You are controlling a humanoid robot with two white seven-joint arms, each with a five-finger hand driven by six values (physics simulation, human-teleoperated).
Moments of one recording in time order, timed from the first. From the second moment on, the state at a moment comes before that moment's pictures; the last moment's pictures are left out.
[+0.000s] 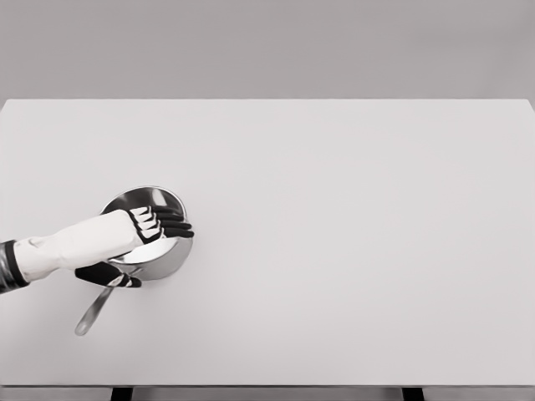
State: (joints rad) left arm -0.27 1.09 -0.69 -1.77 -0.20 -0.61 -0.09; right arm 0.00 0.00 0.16 0.15 0.07 -0.28 0.27
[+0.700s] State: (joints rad) left arm -0.27 1.14 -0.66 -1.77 -0.20 -0.61 -0.09; right arm 0.00 0.00 0.16 0.15 0.07 -0.28 0.27
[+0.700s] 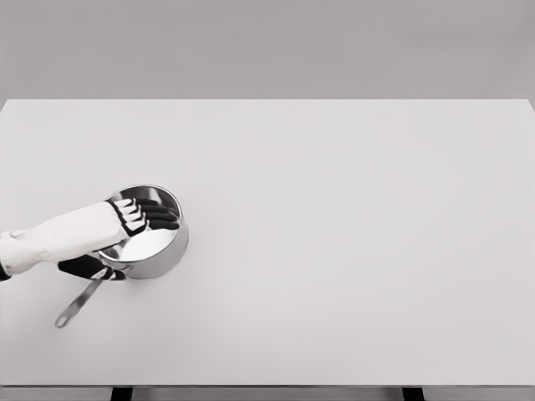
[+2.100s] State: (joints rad) left arm -0.19 1.15 -0.63 -1.77 -0.18 -0.61 -0.11; right arm 0.00 0.00 0.16 0.15 0.07 -0.28 0.27
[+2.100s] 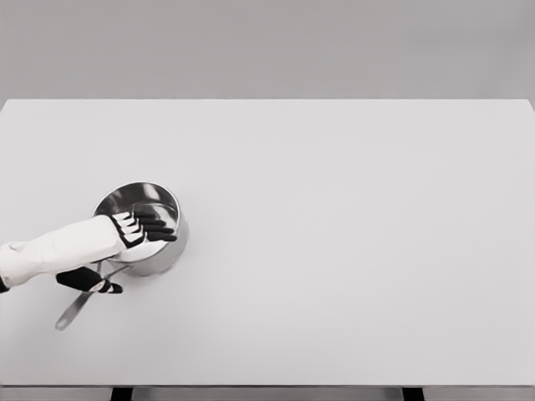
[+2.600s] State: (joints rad) left arm -0.15 1.18 -0.53 -1.77 -0.18 -0.61 -0.11; right arm 0.00 0.00 0.16 0.15 0.07 -0.28 0.27
